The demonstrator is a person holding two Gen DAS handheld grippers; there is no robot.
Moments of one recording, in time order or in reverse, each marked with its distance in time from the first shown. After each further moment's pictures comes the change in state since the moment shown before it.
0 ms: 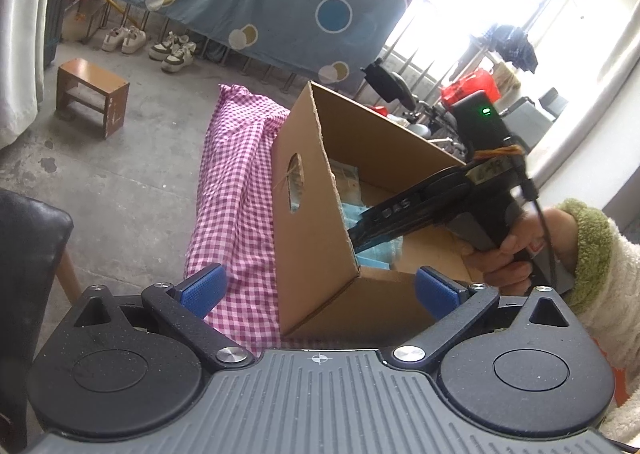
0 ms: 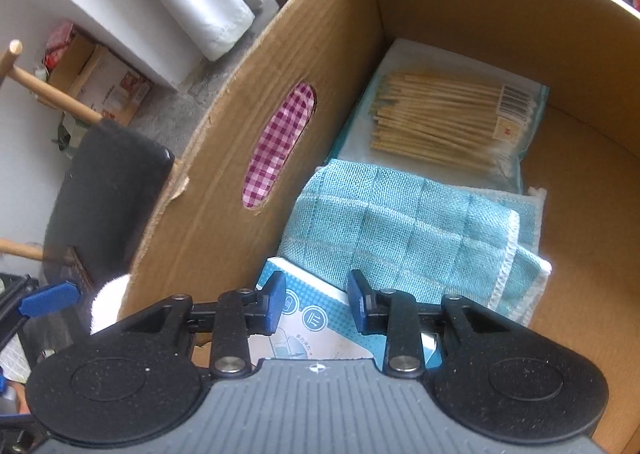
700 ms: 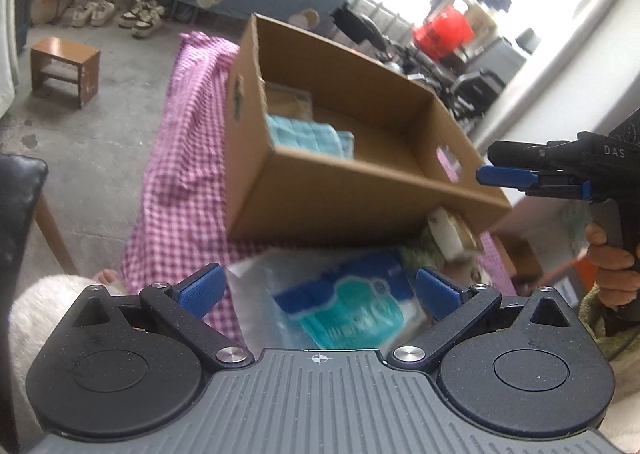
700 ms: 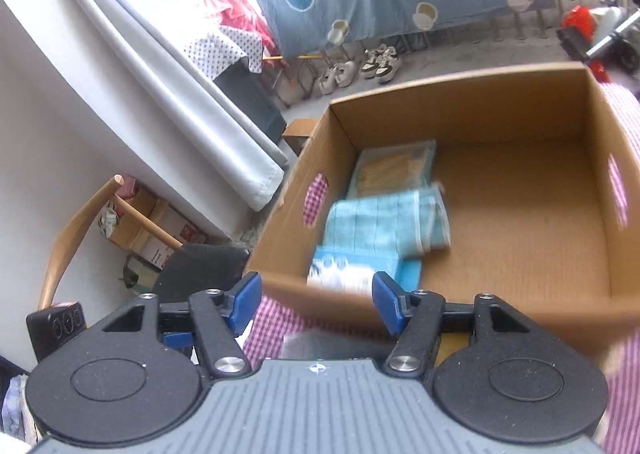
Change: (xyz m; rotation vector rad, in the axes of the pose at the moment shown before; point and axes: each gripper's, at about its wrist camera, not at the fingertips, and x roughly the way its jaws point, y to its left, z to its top) left arm -0.011 -0.045 -0.050 0.091 0.172 -0.053; right arm -0.174 -0.023 -0.164 0.184 -0.516 0.162
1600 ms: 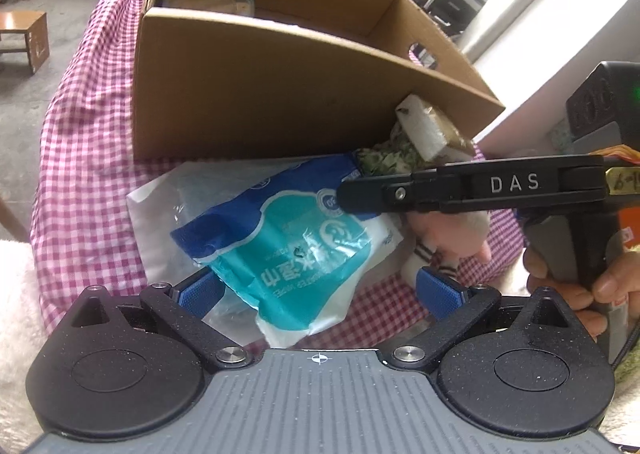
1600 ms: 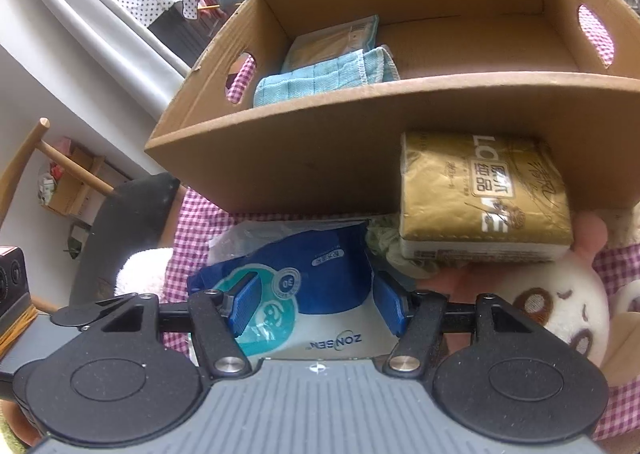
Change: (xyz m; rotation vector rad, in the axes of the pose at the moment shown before) left arm 0.068 -0.035 -0.027 0.077 0.200 -0.048; right arm 0.065 -0.019 -0.113 0.085 0.121 -0.176
